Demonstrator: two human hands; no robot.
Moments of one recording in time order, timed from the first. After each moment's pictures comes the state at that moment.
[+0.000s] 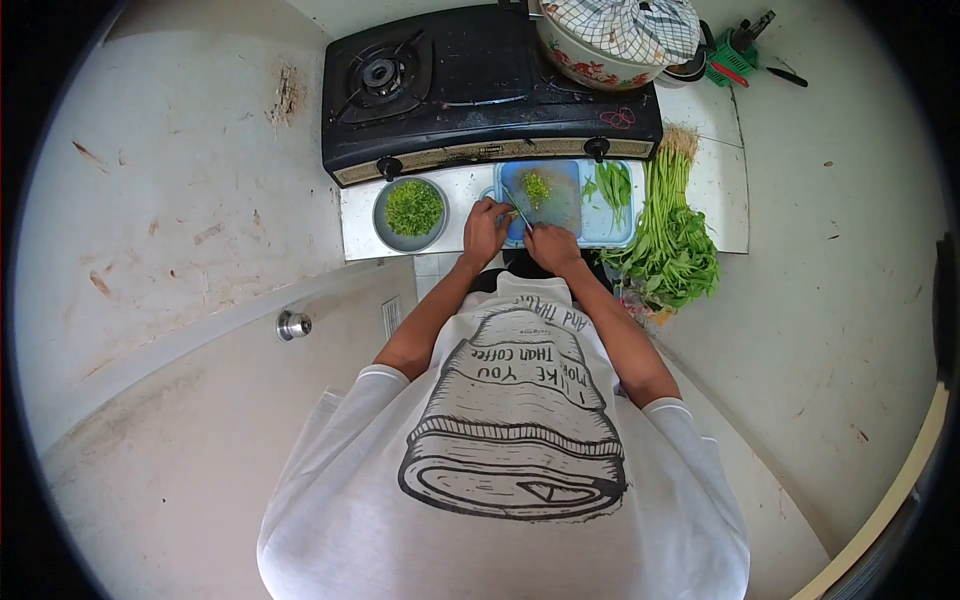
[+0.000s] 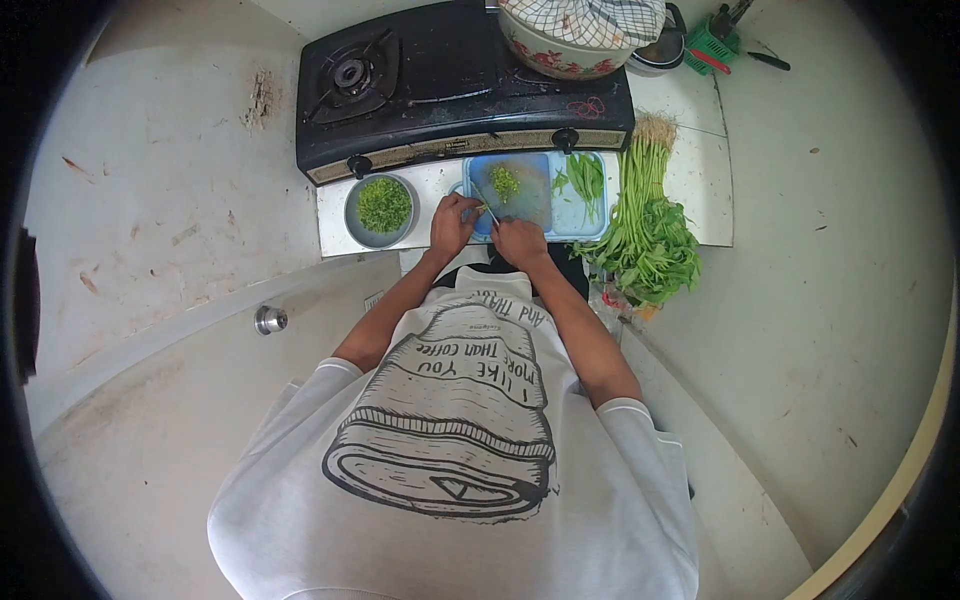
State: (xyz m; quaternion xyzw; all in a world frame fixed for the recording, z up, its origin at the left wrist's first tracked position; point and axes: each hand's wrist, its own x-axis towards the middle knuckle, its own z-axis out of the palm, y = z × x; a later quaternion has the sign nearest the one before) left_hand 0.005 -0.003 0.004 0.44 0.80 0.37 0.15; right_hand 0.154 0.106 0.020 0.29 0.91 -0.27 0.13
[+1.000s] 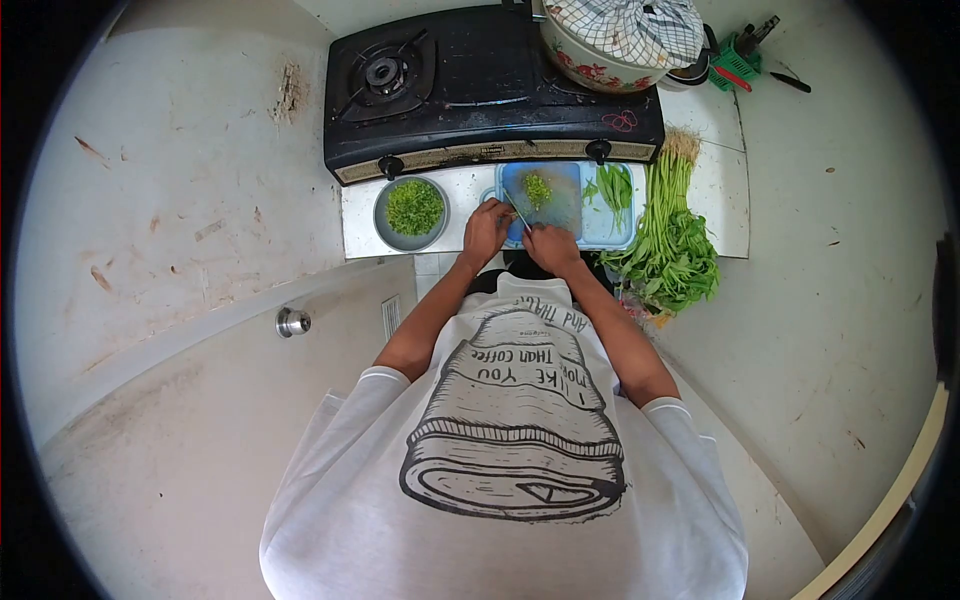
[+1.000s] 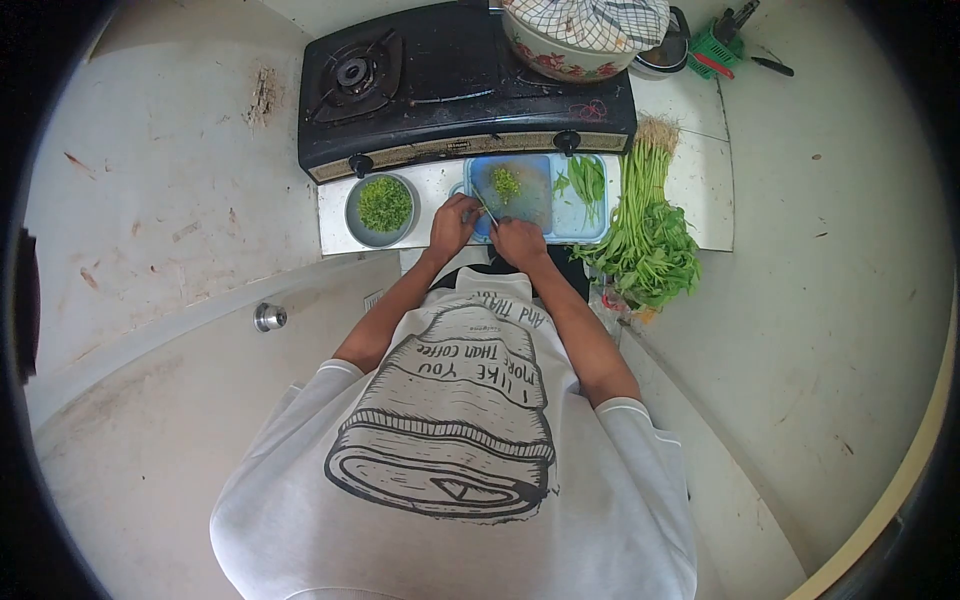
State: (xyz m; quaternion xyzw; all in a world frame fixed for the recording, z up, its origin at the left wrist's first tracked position) left_hand 0.001 -0.001 0.000 0.45 0.77 0.40 0.19; right_hand 0.156 0.106 0.009 0.27 0.92 -0.26 0.08
